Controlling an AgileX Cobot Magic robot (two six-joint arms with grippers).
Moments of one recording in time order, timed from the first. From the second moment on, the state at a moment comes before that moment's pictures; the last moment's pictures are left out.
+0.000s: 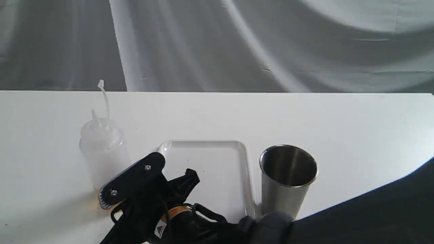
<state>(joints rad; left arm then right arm) -0.07 0.00 0.00 0.04 0.29 0.06 0.88 2.10 -1.07 0.49 -0.57 -0.41</state>
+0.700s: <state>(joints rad) -0.07 0.00 0.00 0.04 0.29 0.06 0.88 2.10 -1.07 0.52 -0.57 -0.42</state>
